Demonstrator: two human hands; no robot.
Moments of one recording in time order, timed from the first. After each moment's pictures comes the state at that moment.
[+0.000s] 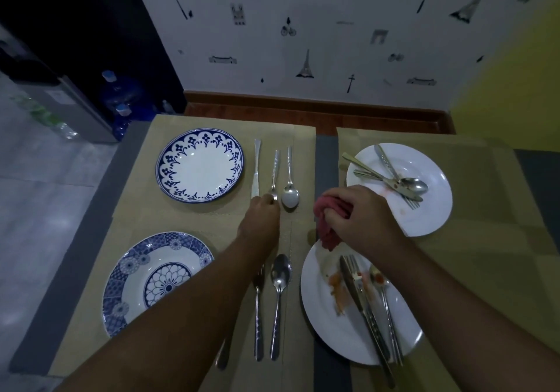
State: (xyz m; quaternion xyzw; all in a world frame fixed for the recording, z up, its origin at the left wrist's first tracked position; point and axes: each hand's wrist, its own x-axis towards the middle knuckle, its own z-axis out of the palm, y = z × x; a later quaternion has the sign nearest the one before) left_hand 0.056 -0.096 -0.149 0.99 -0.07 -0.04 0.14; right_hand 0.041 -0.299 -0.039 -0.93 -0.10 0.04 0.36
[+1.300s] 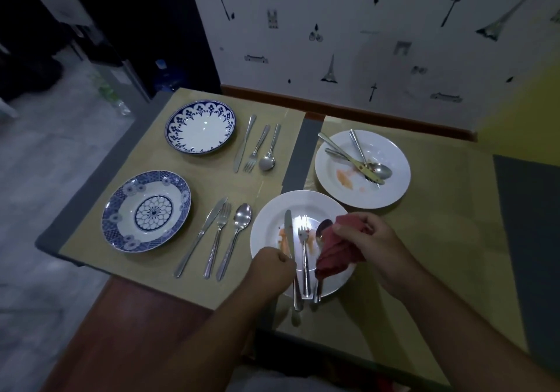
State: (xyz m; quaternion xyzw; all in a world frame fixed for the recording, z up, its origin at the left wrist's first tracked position) left_hand -0.123 -0.262 -0.086 0.82 0.32 -0.23 0.43; right_hand -0.054 -0.449 -0.047 -0.72 0.12 0.26 0.63
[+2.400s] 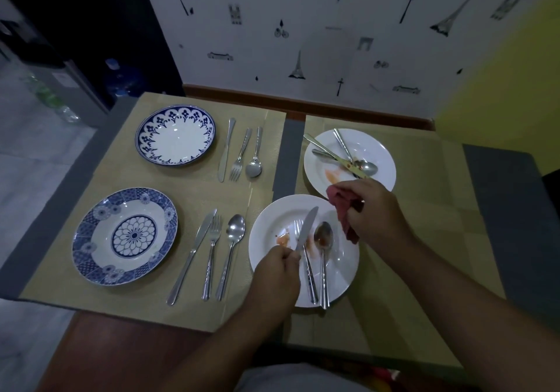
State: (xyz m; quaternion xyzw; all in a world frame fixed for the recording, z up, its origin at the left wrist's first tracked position) left_hand -0.129 -0.247 -0.046 0.82 0.18 -0.15 0.52; right_hand -0.012 -0.430 -0.042 -0.93 -0.13 -0.01 0.36
